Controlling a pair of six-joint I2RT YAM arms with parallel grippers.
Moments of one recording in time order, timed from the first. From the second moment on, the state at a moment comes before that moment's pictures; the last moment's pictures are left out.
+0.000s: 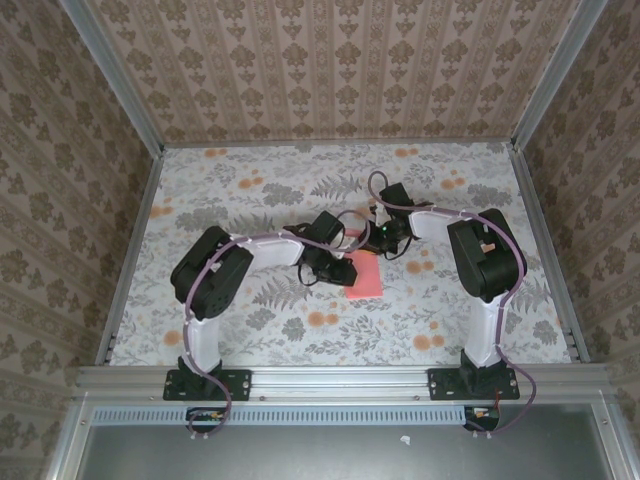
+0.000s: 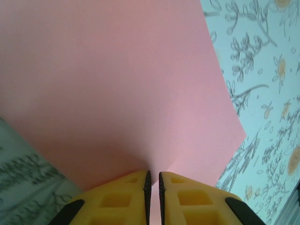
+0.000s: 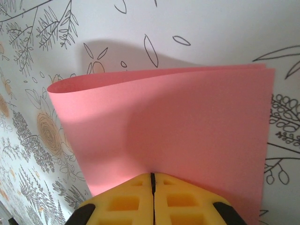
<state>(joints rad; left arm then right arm) -0.81 1.94 1.14 -0.35 0.53 -0.39 0.32 1.98 1.18 -0.37 -0.49 0.55</state>
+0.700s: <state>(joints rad) -0.87 1.79 0.95 -0.31 0.55 -0.48 0.33 1.98 1.18 -0.38 -0.49 0.55</state>
